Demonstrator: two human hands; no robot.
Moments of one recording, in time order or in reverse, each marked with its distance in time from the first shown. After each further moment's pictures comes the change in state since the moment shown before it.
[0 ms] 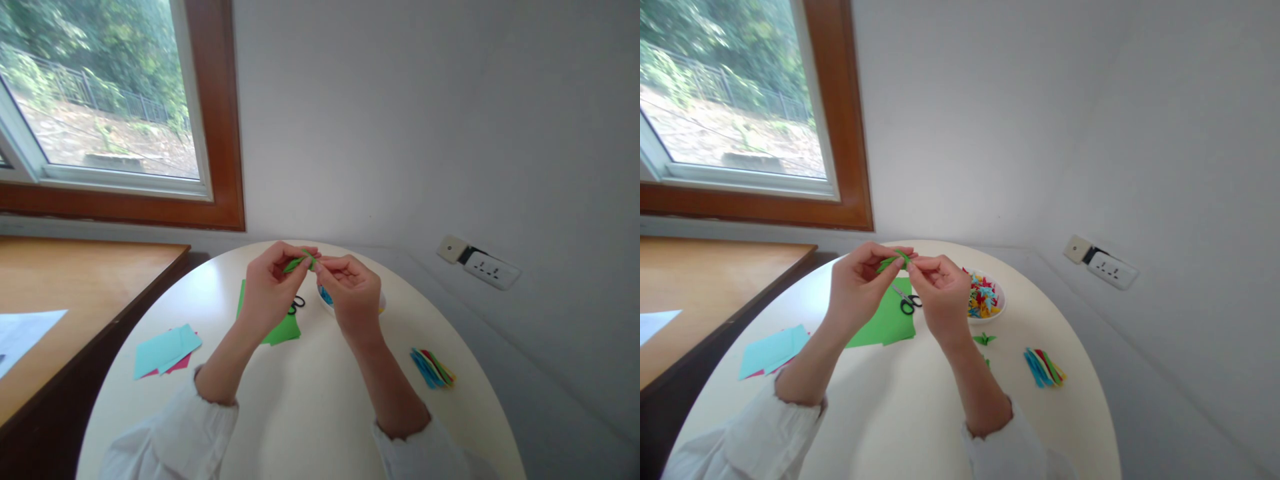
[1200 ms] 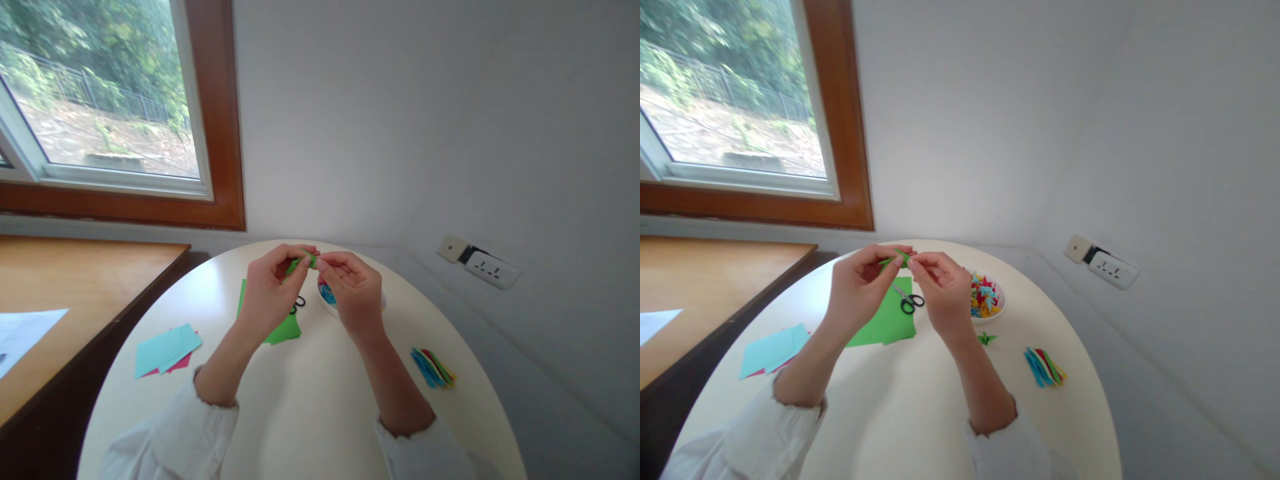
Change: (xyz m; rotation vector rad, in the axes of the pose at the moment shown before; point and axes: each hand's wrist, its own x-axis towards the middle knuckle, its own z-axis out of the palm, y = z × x) left_hand -0.001 0.002 -0.003 0.152 -0.025 0.062; right_hand 0.004 -0.002 -0.004 -0.056 -0.077 -0.015
